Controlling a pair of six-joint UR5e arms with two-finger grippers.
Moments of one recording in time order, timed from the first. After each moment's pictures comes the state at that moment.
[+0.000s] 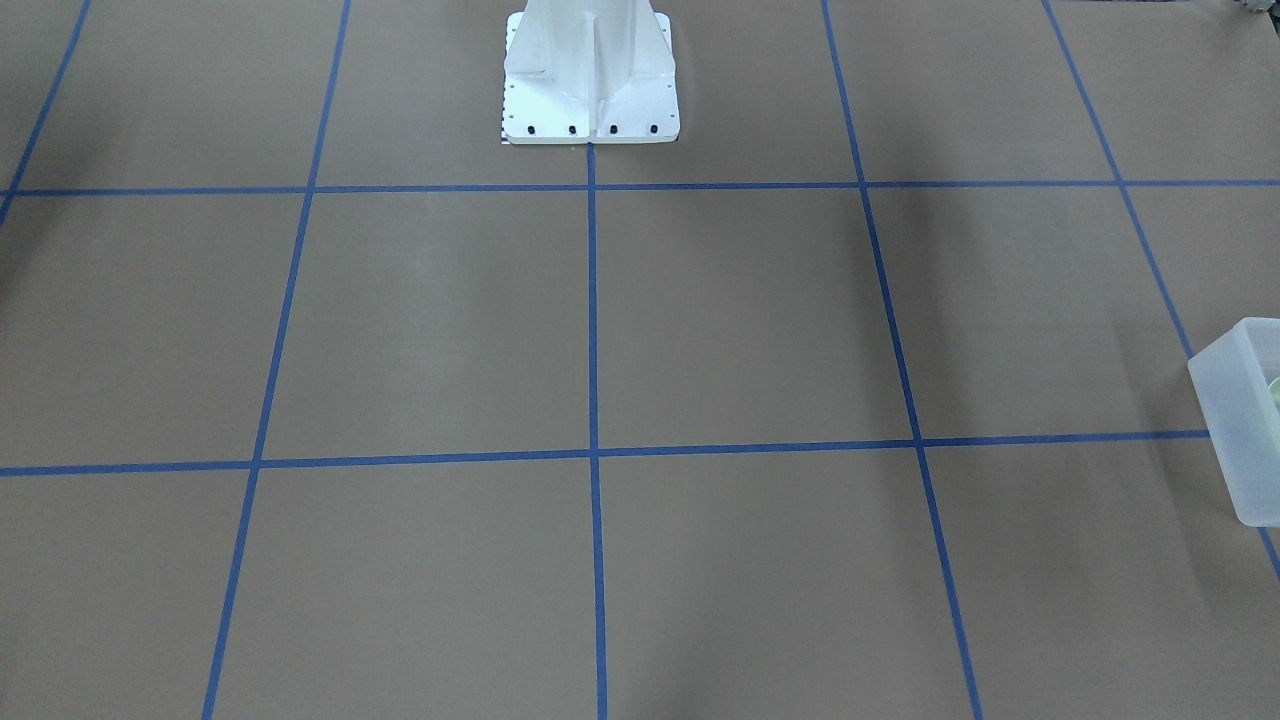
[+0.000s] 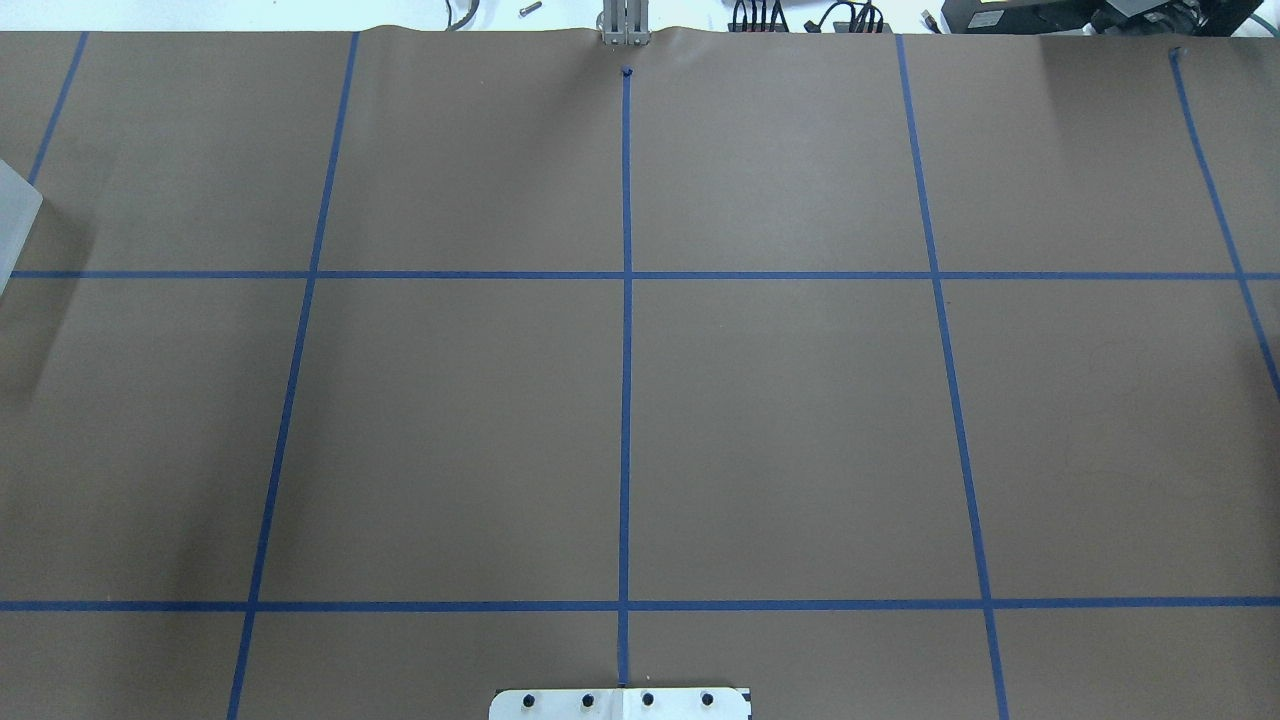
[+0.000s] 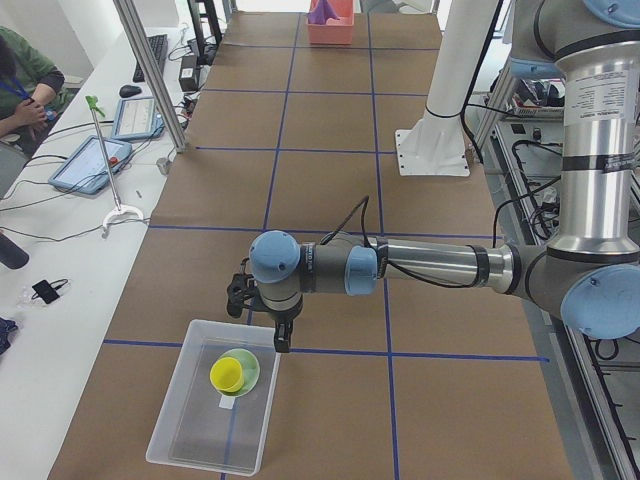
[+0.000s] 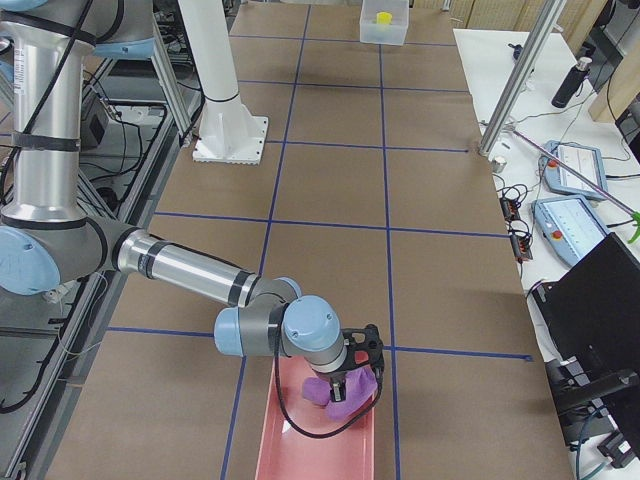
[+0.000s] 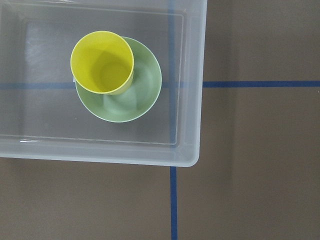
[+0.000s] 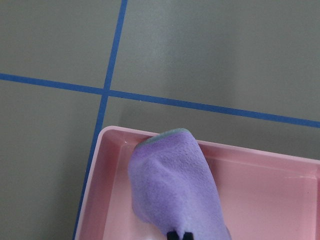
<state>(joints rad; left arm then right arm) -1.60 -1.50 -1.71 -1.52 -2.41 0.02 1.74 -1.74 1.57 -1.27 2.35 -0.17</state>
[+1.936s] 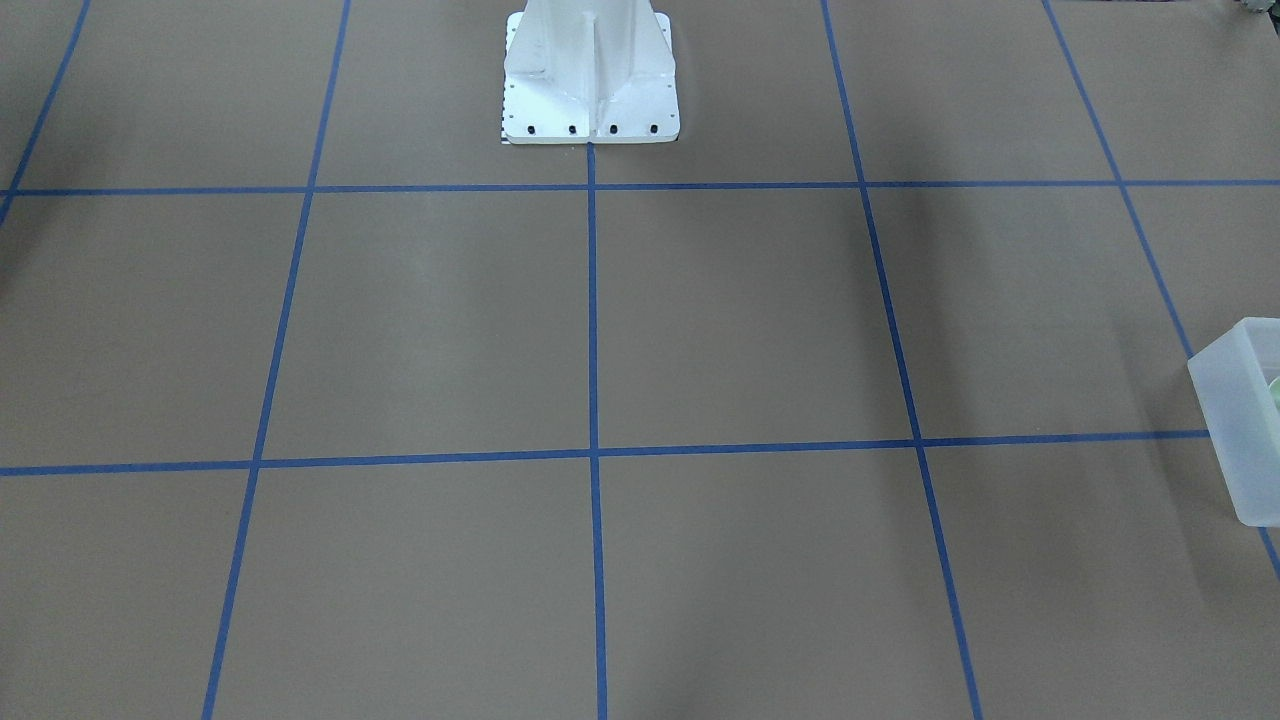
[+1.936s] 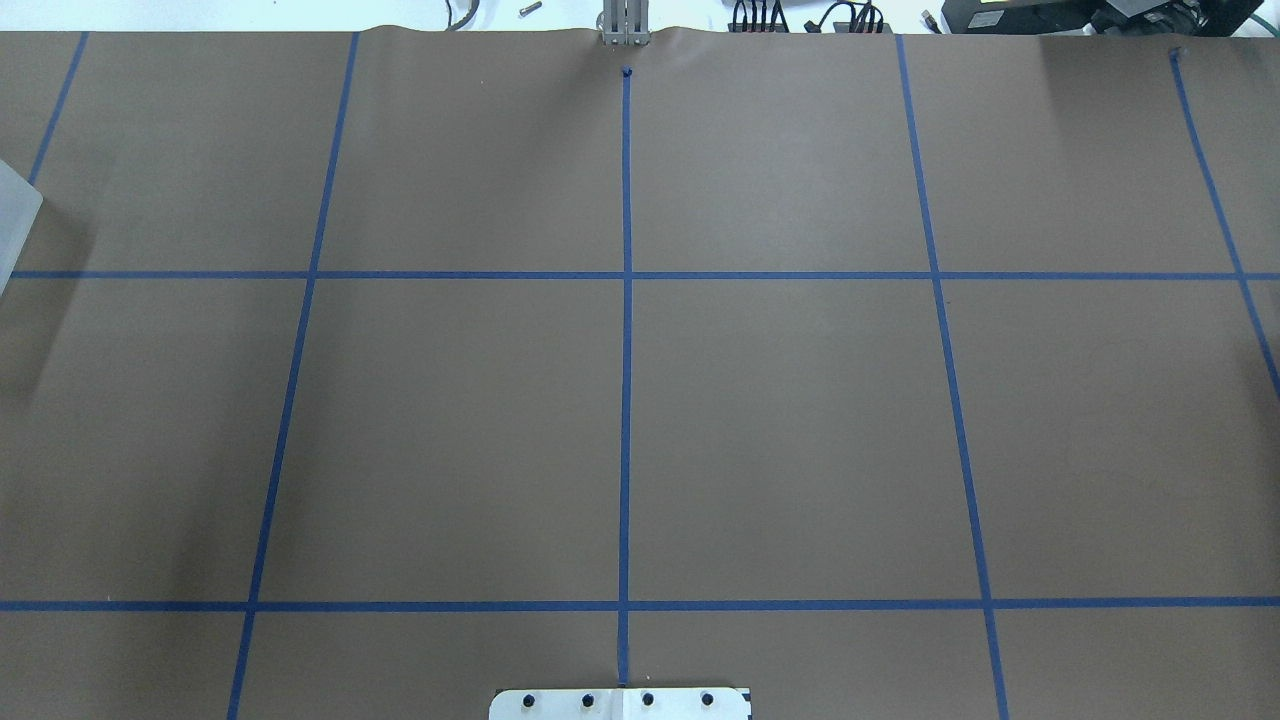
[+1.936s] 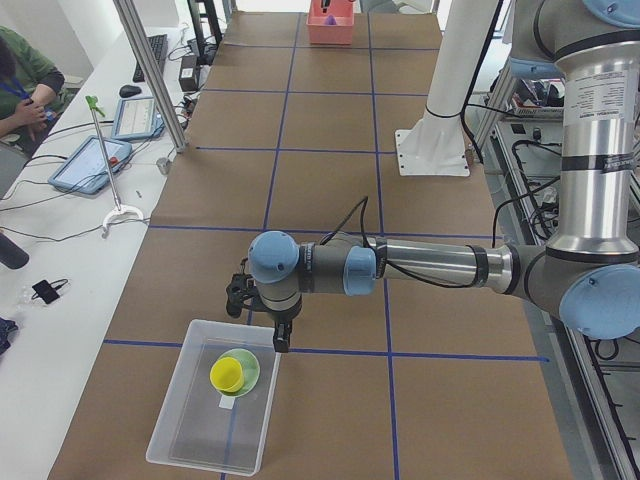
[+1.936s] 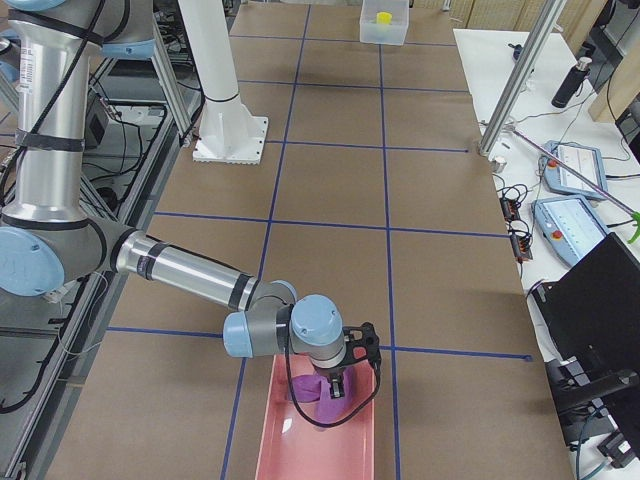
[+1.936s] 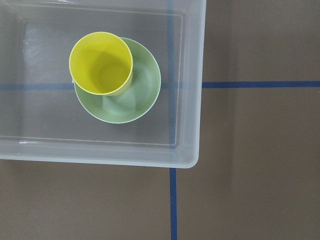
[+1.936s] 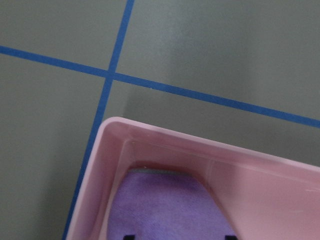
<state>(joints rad) -1.60 -1.51 -1.70 -1.52 -2.41 0.02 1.63 -1.71 1.46 -1.12 2.34 -0.13</state>
